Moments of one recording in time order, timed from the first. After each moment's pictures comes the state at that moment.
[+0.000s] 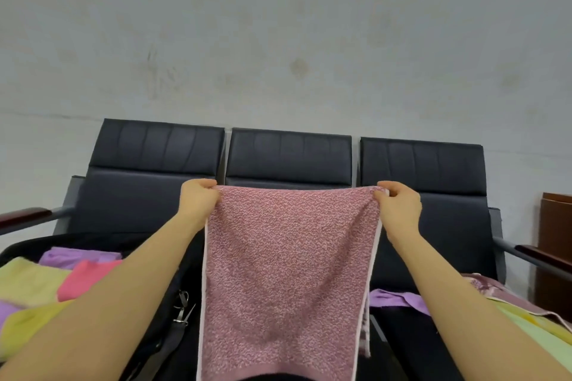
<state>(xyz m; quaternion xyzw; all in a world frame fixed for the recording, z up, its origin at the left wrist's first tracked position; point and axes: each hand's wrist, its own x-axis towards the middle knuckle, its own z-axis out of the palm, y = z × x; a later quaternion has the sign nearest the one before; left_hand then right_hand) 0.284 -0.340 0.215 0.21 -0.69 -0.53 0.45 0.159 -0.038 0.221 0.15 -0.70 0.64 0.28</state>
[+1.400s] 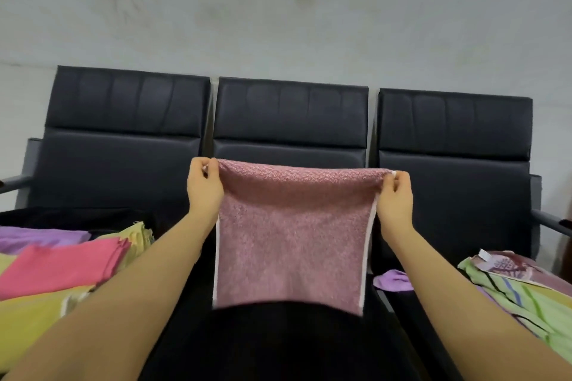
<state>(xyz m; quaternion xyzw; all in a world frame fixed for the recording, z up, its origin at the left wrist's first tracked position) 0.150 -0.372 0.149 0.19 -0.65 -0.52 0.52 0.030 -0.100 0.149 0.15 -0.69 0.67 0.23</state>
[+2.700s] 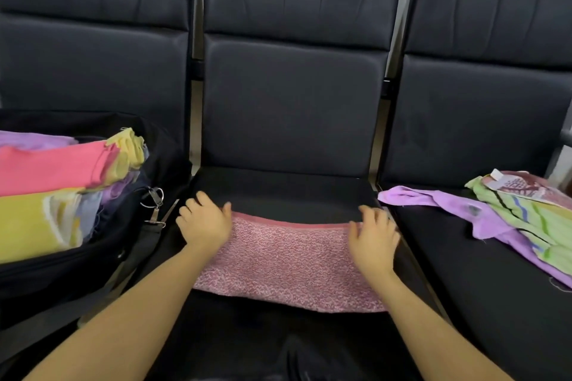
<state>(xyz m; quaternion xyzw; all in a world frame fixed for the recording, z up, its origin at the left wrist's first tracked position) 0.178 -0.351 -0.066 0.42 -0.88 -0.14 0.19 0.081 -0.093 -0.066 0.11 -0.95 0.24 0.17</state>
